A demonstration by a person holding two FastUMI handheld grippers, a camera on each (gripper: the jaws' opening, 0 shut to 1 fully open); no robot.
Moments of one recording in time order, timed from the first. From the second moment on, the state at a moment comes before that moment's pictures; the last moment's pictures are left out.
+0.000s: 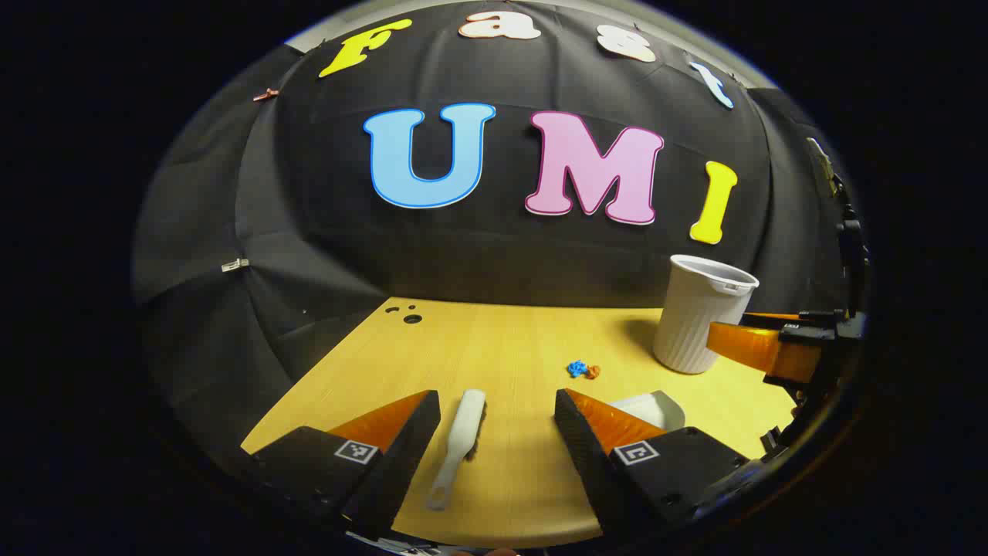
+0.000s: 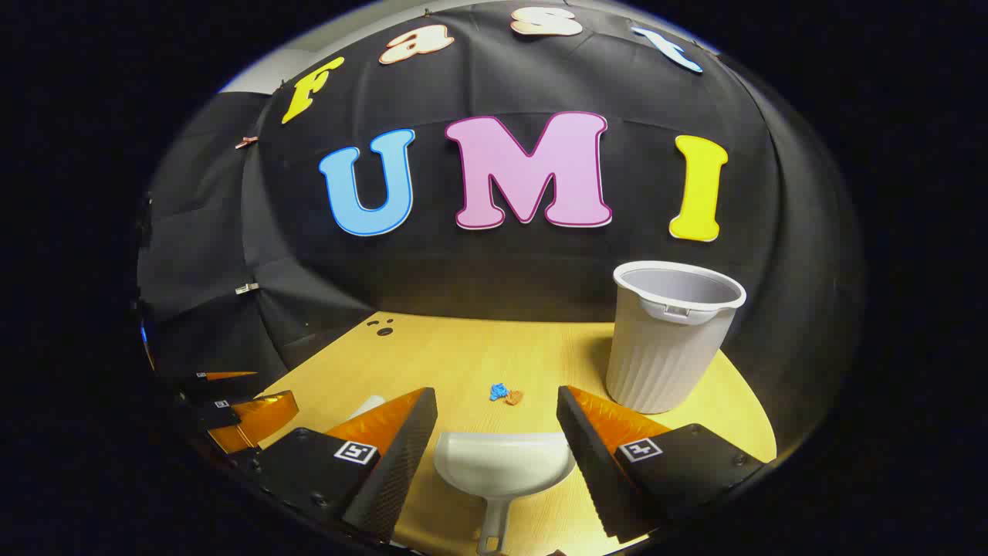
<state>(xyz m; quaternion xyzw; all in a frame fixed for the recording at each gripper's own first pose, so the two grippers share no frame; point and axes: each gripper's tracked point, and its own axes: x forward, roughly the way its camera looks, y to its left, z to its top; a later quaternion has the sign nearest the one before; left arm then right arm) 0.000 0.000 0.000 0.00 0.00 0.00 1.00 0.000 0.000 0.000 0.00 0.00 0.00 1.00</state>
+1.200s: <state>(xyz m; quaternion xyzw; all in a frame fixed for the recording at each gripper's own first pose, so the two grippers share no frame) 0.042 0.058 -0.041 -0.05 0.09 0.01 0.99 0.023 -0.001 -0.041 -0.01 0.08 0.01 1.00</state>
